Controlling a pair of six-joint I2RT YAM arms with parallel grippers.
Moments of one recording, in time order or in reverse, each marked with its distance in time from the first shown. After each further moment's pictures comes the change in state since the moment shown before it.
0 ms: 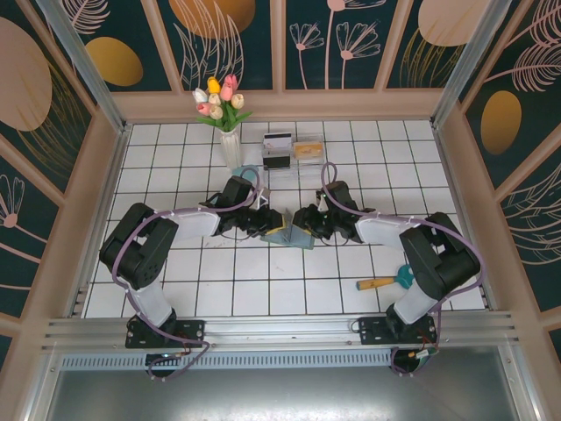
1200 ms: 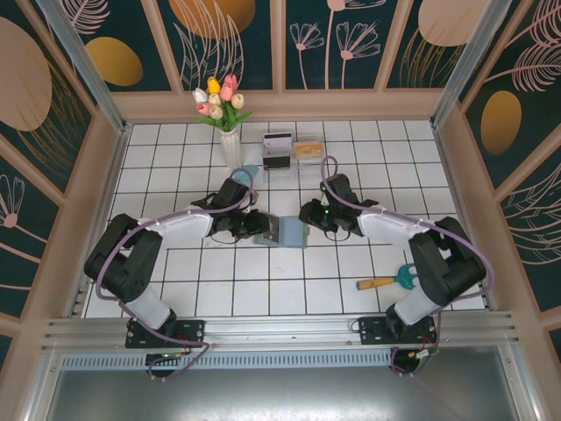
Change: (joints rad) left arm -0.001 -0.130 0.004 -0.308 -0.307 0.160; right arm 0.000 -0.071 0.088 -0.180 0.163 -0.131
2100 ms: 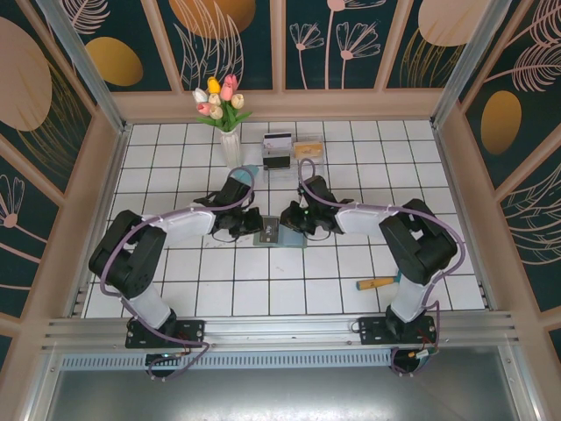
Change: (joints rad) left arm 0.000 0.051 0.027 -0.013 -0.107 0.010; right arm 0.104 0.233 0.099 0.140 -0.122 0.145
